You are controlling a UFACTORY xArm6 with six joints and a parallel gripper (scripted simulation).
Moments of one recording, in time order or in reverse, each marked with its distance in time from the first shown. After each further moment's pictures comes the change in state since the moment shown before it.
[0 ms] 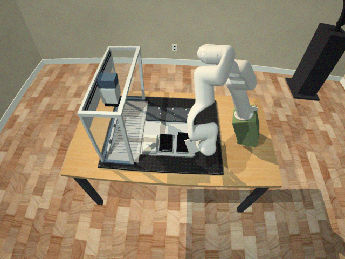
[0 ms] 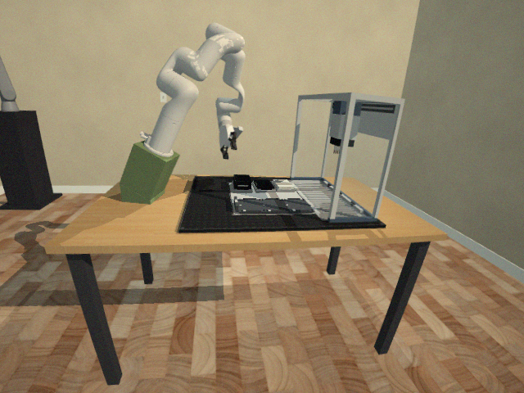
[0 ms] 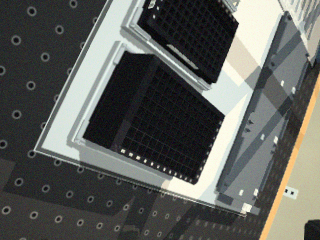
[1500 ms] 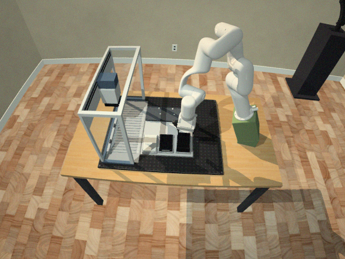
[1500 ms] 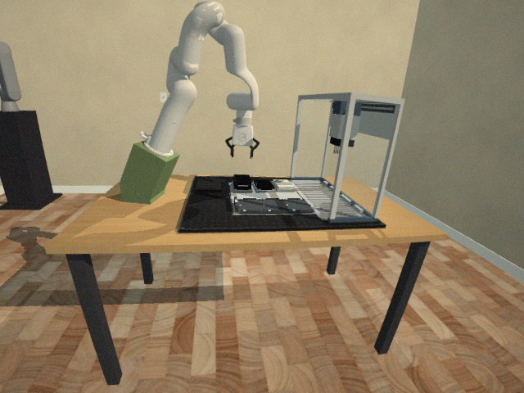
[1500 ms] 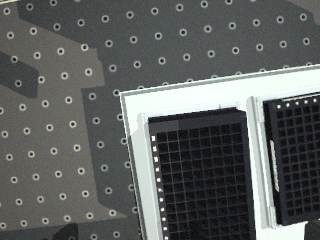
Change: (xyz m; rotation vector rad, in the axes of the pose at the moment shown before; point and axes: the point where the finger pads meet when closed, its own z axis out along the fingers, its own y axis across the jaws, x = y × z) arm 0.031 0.057 0.049 0.539 0.470 -0.938
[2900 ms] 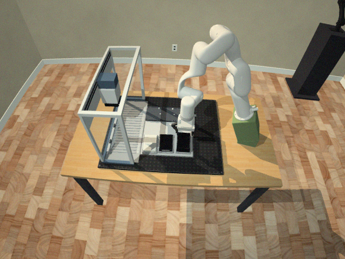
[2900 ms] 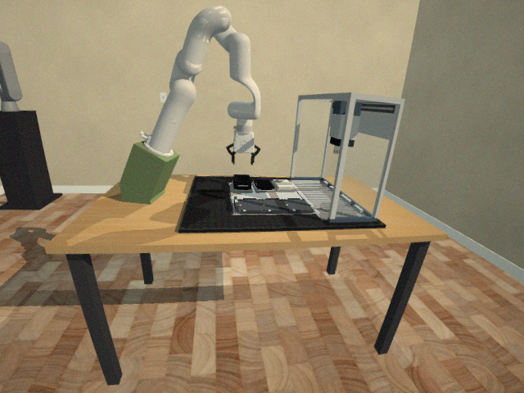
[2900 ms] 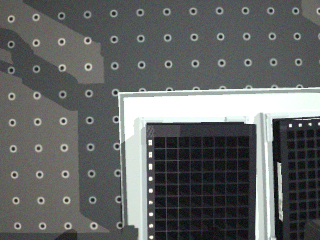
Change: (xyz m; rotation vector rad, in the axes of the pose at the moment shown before) arm -0.002 0.007 0.031 -0.013 0.093 -0.115
